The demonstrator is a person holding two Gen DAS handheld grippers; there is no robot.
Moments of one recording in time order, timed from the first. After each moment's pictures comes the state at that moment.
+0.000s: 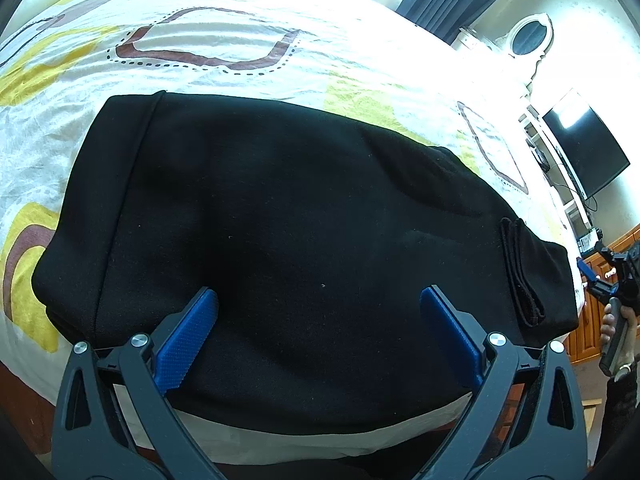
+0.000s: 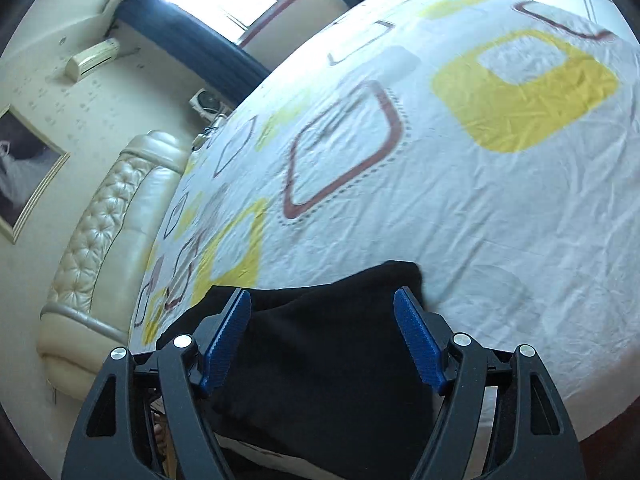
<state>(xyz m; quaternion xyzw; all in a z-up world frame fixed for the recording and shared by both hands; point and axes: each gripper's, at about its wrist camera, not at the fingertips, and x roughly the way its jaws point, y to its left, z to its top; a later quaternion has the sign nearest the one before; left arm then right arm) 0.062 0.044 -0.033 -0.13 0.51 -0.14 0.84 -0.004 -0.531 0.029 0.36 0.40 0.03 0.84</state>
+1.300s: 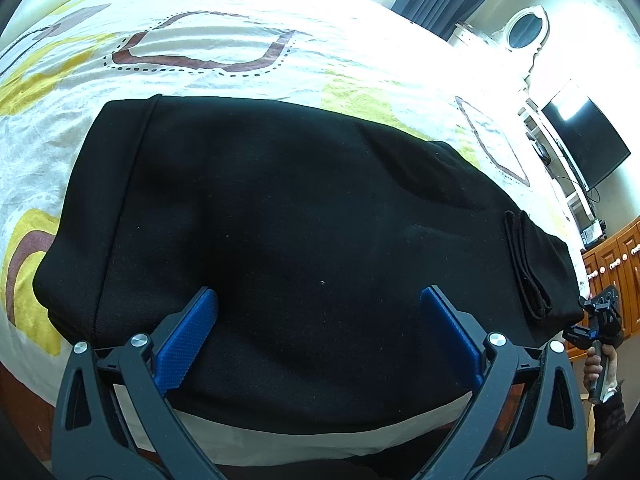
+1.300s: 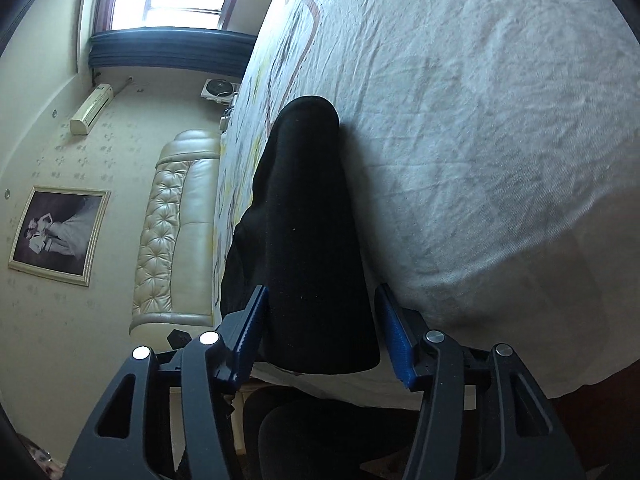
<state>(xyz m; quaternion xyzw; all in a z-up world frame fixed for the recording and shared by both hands) 0.061 0.044 -0.034 -0.12 0.51 -0.15 0.84 -0.065 -0.555 -0.073 0.51 0.44 0.14 0.73</state>
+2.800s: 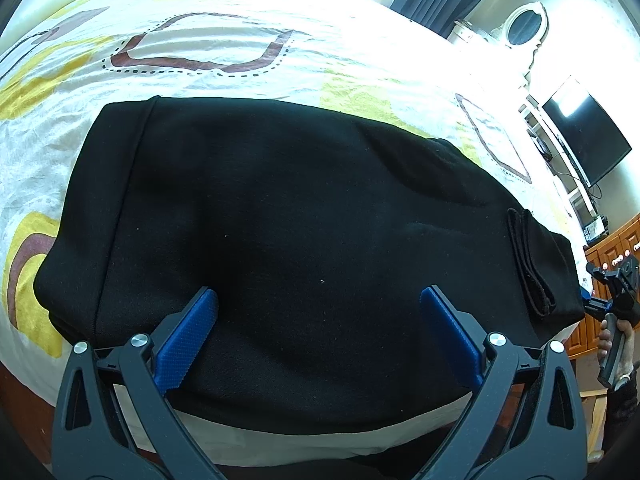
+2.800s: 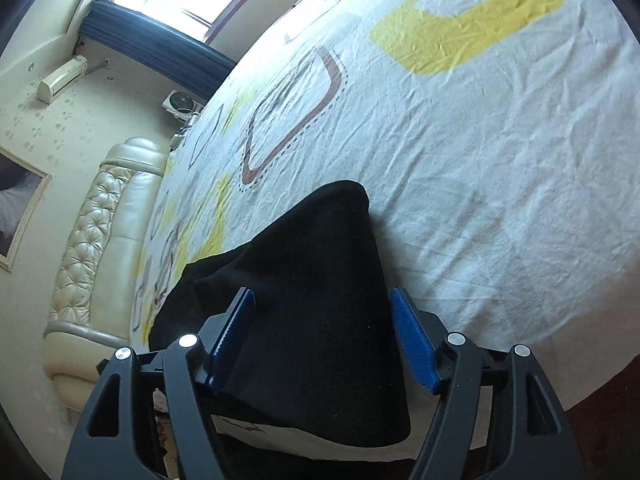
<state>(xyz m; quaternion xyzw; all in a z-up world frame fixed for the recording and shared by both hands) 0.060 0.042 -0.034 -0.11 0.51 -0.15 0.84 -0.035 -0.512 0.001 0.37 0.42 0.00 0.83</state>
